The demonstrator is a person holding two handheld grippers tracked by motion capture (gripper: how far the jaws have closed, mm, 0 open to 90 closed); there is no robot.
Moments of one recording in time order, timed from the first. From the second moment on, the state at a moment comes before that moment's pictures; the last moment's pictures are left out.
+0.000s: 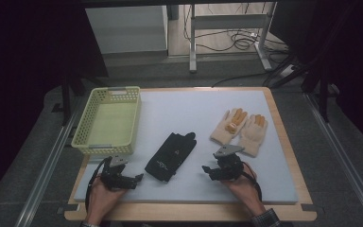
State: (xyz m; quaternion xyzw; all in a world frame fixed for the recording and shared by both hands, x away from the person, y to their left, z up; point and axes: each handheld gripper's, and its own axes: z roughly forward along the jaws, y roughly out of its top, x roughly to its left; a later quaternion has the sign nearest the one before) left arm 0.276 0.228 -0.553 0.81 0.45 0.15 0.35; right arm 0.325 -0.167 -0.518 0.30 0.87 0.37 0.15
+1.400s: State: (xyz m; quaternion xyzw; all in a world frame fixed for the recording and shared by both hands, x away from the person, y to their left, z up) left arm 0.326 0.109 -0.515 0.85 0.38 0.13 0.33; right arm 0.341 -0.223 -0.534 0.37 0.85 0.35 0.17
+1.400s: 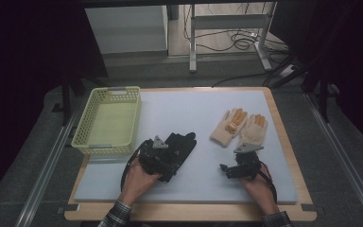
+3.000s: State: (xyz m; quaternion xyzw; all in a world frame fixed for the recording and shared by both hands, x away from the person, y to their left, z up) left arm 0.350 0.121 -0.497 0.86 0.40 0.11 0.30; right arm 0.341 -0.223 -0.534 0.37 0.85 0.34 0.18
